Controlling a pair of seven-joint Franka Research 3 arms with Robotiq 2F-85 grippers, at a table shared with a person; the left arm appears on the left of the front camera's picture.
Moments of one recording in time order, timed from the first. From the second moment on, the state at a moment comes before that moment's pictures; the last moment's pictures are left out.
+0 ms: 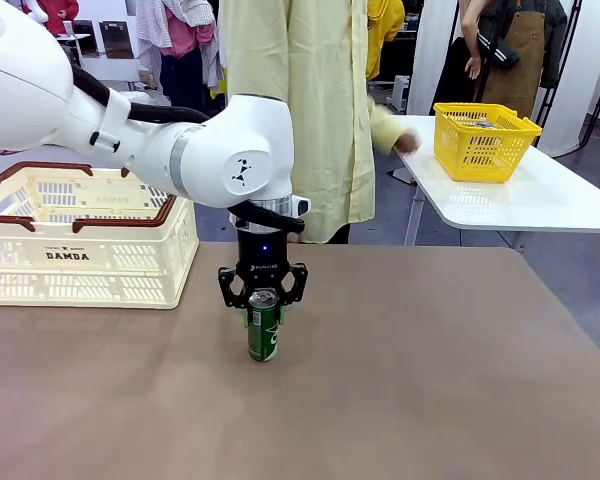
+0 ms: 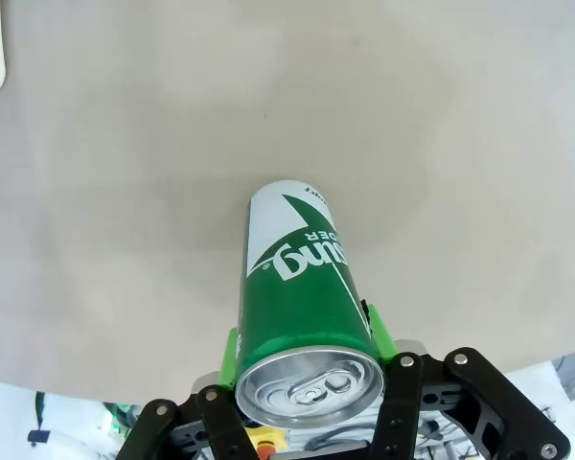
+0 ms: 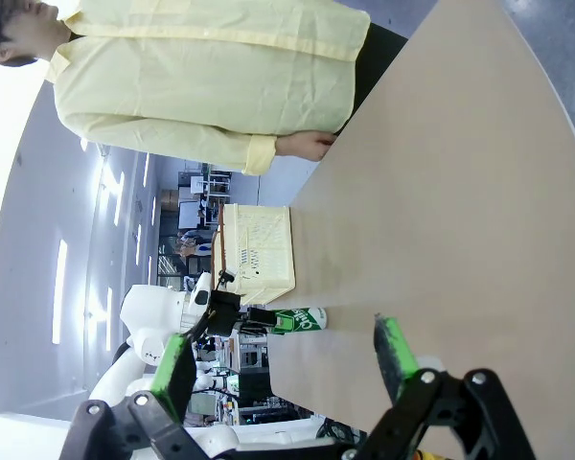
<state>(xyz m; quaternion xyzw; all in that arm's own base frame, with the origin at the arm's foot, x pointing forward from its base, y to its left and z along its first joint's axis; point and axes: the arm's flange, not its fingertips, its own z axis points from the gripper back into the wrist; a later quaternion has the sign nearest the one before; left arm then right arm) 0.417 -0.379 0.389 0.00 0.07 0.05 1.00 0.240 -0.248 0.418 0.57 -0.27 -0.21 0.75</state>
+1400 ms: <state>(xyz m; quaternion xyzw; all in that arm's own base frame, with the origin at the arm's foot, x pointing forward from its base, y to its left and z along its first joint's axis) 0.337 -0.303 0.583 -0.06 0.04 -0.08 0.99 0.240 -0.248 0.418 0.57 -0.27 -0.21 0.75</state>
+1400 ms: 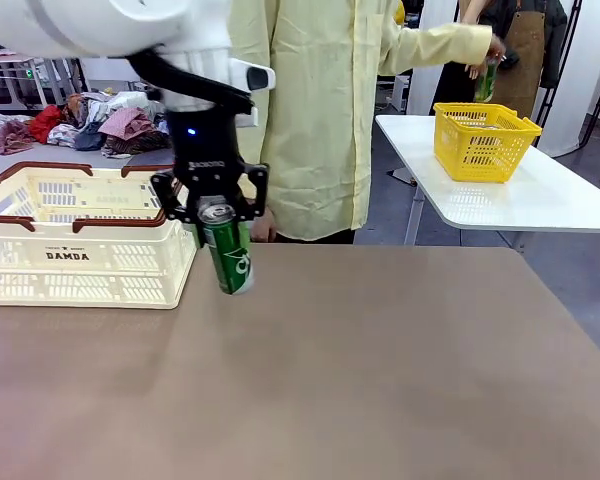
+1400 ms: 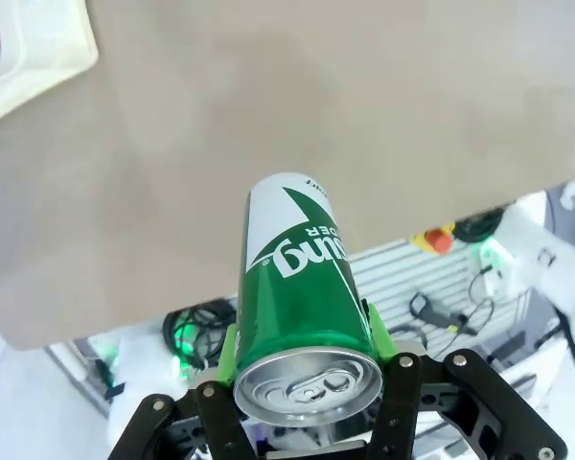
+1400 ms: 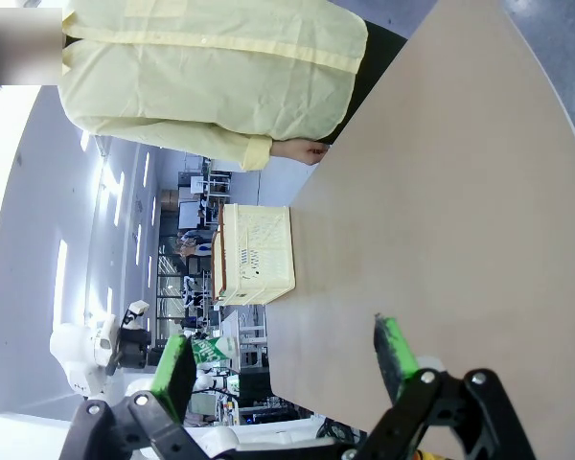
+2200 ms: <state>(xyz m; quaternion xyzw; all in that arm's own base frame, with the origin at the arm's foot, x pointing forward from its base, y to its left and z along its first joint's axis) 0.349 -0.278 0.585 -0.06 0.03 -0.09 0.99 0.240 -0.248 0.418 0.57 -0.27 -0.21 0.75</state>
